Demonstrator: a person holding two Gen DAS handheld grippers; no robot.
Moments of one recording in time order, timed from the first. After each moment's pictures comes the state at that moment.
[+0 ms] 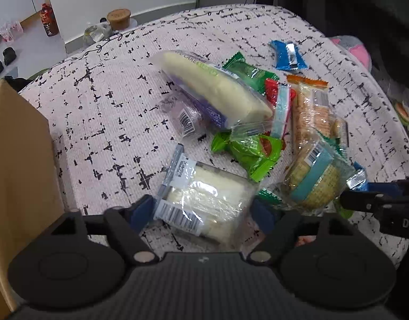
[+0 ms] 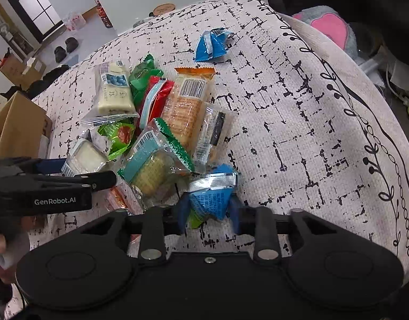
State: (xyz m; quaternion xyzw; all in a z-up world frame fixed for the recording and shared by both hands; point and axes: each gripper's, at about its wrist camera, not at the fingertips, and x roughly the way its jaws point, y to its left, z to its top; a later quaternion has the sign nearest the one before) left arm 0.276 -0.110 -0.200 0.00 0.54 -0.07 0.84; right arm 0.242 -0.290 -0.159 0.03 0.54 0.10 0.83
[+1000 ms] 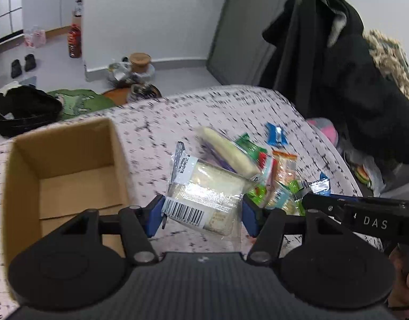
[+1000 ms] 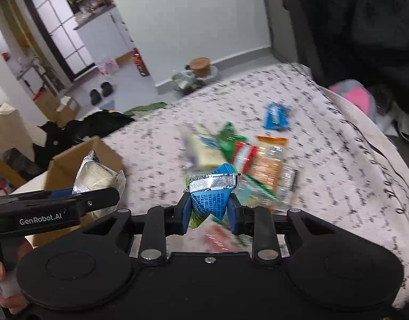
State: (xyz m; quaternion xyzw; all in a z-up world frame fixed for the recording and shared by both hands) left arm 0.209 -0.033 -0.092 -0.09 0.43 -0.06 0.89; right arm 0.202 -0.225 -0.073 0.07 0.43 0.16 0.89
